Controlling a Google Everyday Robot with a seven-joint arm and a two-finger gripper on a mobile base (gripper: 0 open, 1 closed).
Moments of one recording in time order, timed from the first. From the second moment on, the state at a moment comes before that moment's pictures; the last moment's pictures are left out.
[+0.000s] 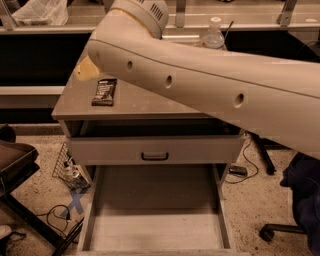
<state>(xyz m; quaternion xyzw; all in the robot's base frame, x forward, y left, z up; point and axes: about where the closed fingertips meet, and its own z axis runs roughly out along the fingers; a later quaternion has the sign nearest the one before) 0.643 0.109 0.943 -0.23 0.86 0.05 0.46</state>
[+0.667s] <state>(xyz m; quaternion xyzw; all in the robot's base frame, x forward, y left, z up) 0.650 0.110 0.935 -0.20 0.87 0.06 0.45</state>
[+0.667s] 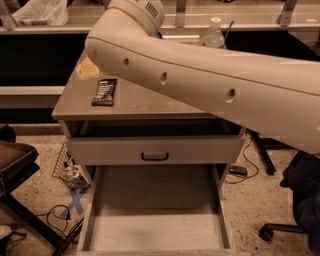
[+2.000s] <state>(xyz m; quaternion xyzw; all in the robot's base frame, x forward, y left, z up) 0.697 0.115 0.845 -0.05 0.96 -0.03 0.26</state>
